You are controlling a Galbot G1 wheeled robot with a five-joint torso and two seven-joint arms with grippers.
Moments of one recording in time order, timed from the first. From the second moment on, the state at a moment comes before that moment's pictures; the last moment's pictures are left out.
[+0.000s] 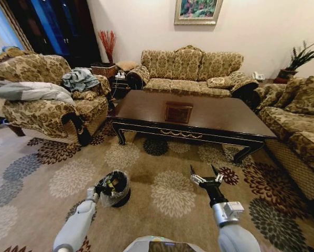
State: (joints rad) left arm 1.03 -1.13 -0.48 -0.81 -0.37 -0.18 0.20; right arm -1.74 1.25 0.45 2.31 0.20 -0.06 0.19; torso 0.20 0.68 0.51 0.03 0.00
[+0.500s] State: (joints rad) left arm 1.20 -1.02 -0.53 -1.01 -0.53 -0.13 0.45; right arm -1.69 1.25 0.44 2.29 0.21 -0.07 0.18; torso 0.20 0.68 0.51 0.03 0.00
